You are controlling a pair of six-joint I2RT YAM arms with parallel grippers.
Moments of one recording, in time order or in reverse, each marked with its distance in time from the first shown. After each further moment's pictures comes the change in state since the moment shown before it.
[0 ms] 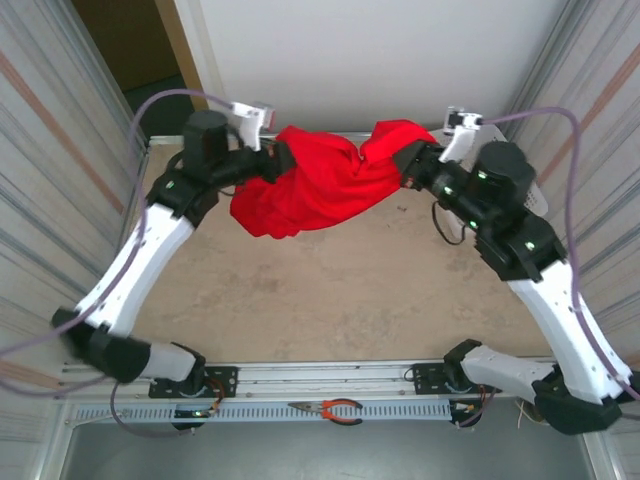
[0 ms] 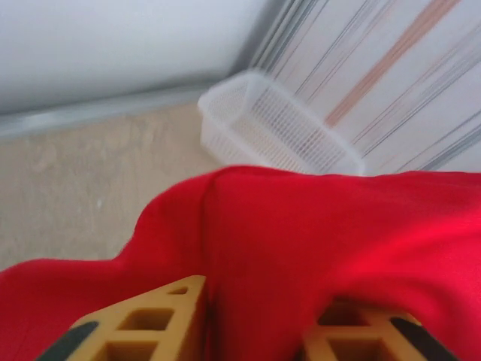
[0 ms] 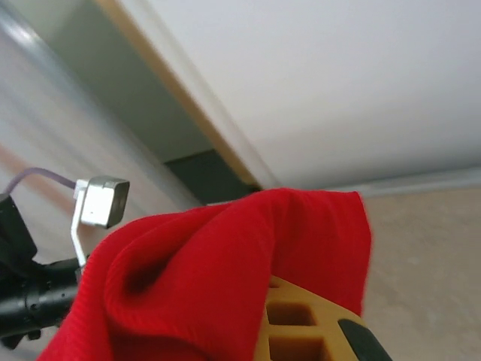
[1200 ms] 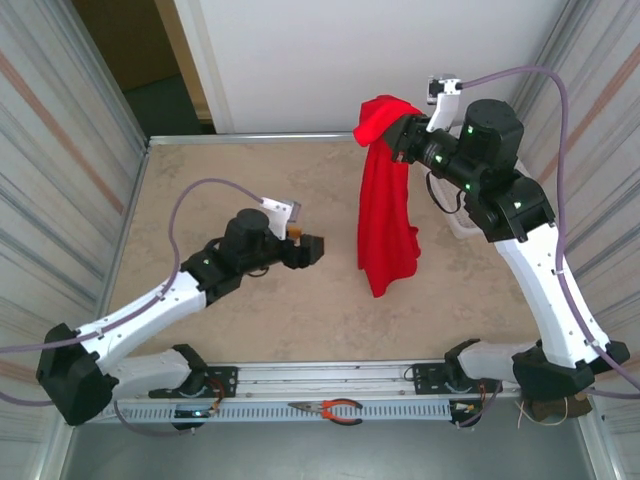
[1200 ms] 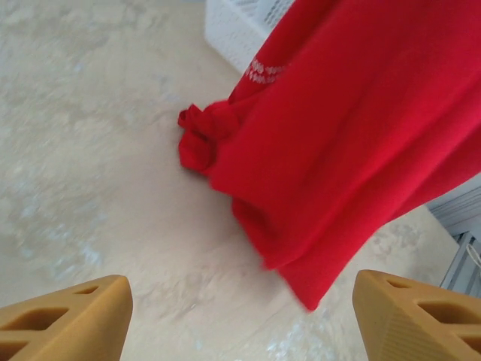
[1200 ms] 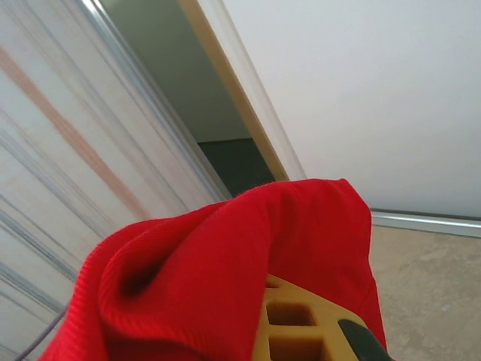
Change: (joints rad) left arm -0.367 -0.483 -0.798 0.399 -0.404 -0.156; right arm -0.007 0.095 0.269 -0.082 -0.211 -0.142
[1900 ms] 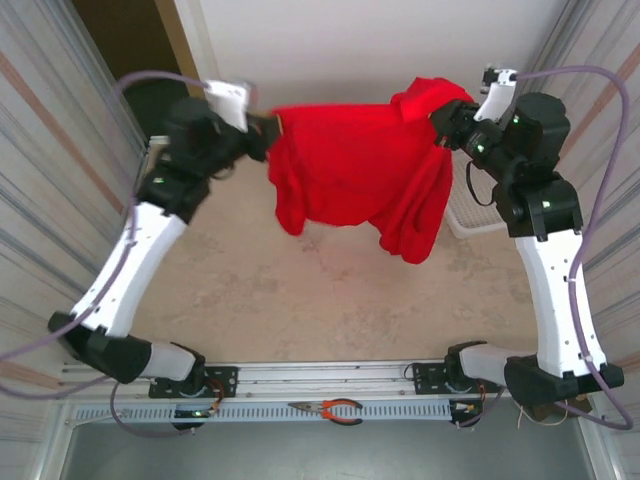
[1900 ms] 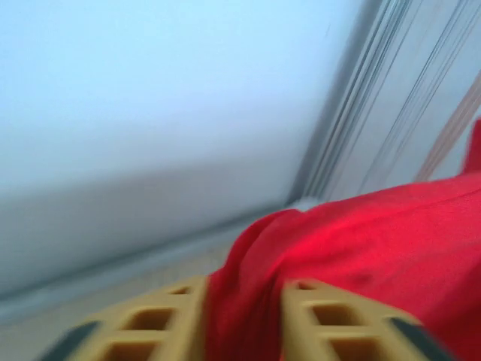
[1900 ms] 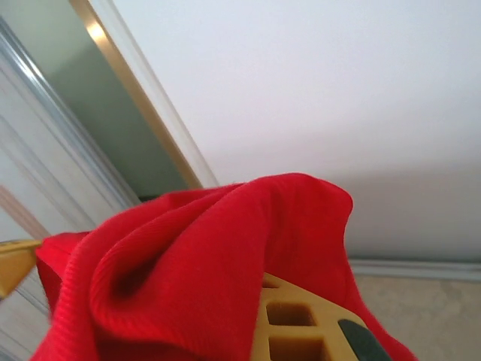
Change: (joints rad) left arm 0.413 0.224 0.917 -0.295 0.183 0.248; right arm -0.292 -0.047 0.037 0.011 -0.078 -0.007
